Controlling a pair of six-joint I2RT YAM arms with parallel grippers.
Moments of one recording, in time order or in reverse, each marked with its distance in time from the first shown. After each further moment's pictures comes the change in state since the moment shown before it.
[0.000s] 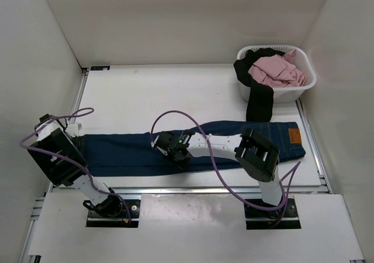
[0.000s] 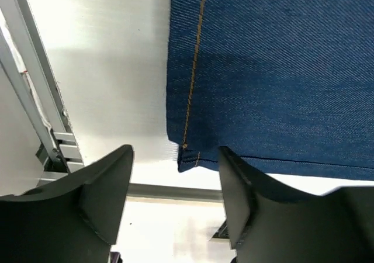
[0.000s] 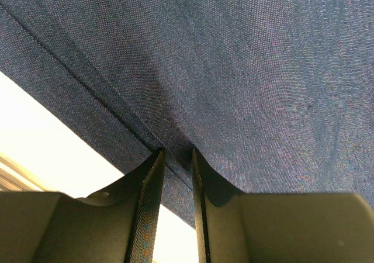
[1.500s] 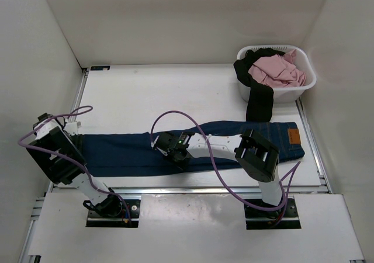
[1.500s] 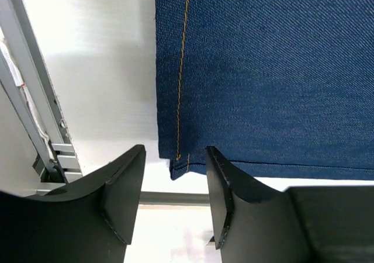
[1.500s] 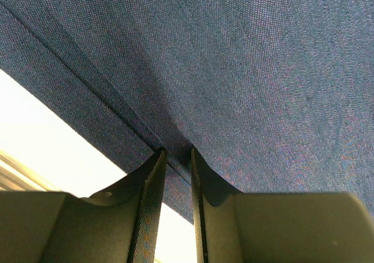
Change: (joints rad) left arm 0.017 0.028 0.039 -0.020 0.055 0.004; right arm 0.006 0.000 0.000 -0.002 0.005 0.014
